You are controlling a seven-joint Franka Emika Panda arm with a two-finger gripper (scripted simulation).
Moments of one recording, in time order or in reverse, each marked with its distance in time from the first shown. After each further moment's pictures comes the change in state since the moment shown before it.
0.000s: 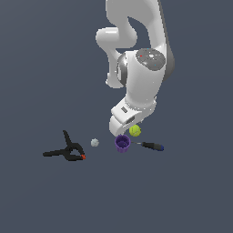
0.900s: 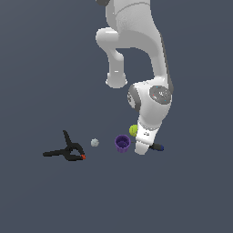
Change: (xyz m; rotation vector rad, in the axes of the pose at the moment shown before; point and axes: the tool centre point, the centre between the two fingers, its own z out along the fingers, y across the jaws) arm 0.043 -0.058 0.105 0.020 0.038 -0.559
